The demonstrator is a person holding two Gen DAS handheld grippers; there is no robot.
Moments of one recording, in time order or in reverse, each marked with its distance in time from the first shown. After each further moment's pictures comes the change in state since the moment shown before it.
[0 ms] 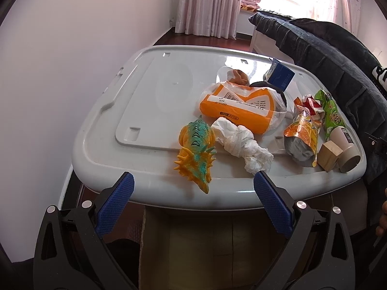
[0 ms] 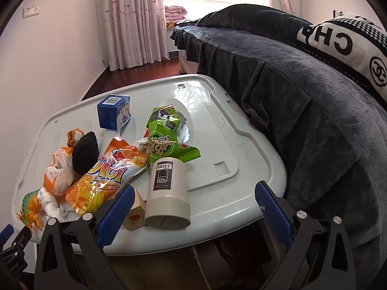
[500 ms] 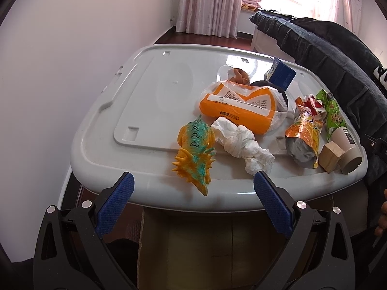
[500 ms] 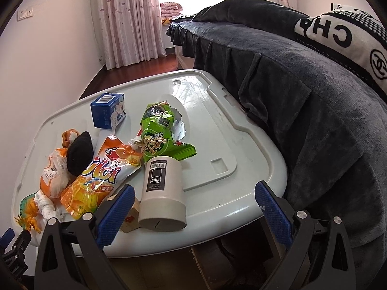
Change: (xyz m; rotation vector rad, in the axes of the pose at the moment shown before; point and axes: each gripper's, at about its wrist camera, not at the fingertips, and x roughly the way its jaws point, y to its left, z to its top) left arm 0.002 -0.001 0.001 -0.001 0.004 0.005; right arm 0.010 -0.006 0.002 0.022 0.026 0.001
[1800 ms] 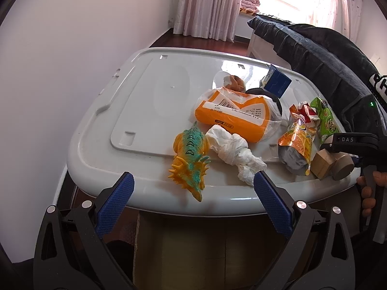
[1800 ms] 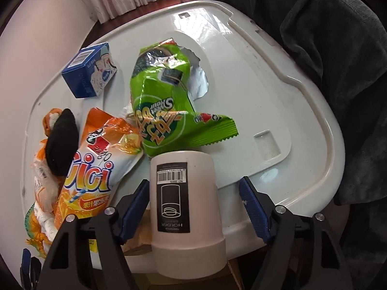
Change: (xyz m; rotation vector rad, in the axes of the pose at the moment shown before) left arm -0.005 0.000 0.007 -0.019 -0.016 -0.038; right arm 0.097 0.023 0.024 0.049 0.411 0.068
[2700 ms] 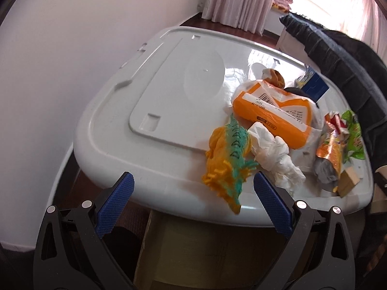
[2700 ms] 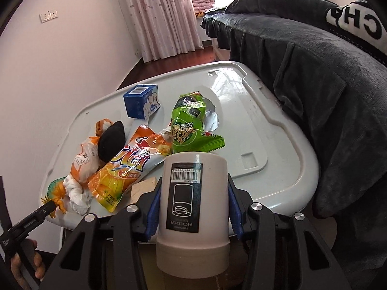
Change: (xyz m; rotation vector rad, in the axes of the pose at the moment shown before) left arm 0.034 0.024 0.007 -0.131 0.099 0.098; right arm -0.079 -0.034 -0.054 -0.150 -0.359 0.185
